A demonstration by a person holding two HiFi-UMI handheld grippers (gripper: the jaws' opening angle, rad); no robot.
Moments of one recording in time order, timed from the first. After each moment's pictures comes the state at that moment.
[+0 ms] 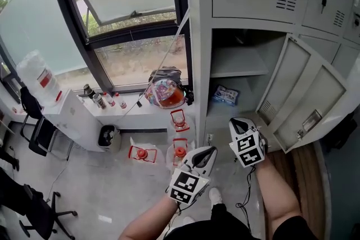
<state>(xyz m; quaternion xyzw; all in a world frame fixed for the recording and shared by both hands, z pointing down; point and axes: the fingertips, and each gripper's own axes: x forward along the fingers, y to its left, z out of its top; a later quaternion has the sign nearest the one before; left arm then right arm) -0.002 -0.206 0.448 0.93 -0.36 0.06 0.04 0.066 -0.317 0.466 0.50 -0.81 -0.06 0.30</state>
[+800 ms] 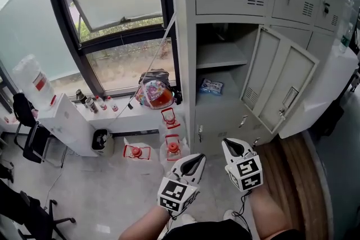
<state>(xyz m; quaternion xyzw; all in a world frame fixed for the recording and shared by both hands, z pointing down) -0.029 -0.098 0.439 0.94 -0.35 0.04 0.06 0.048 -0.145 0.448 0.53 -0.82 0.01 0.20</state>
